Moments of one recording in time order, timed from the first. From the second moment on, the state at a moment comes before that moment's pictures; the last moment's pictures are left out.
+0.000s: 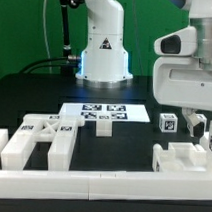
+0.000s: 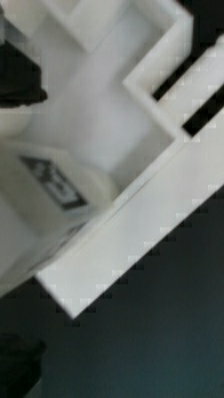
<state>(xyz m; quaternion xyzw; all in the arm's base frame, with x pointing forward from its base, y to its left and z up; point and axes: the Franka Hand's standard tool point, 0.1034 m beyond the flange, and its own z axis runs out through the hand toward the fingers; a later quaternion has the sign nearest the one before) 0.648 0.122 0.074 -0.93 0.37 -0.03 0.07</state>
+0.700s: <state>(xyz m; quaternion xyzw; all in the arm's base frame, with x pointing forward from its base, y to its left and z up) 0.660 0.122 0.067 -1.00 0.04 -0.04 0.02</state>
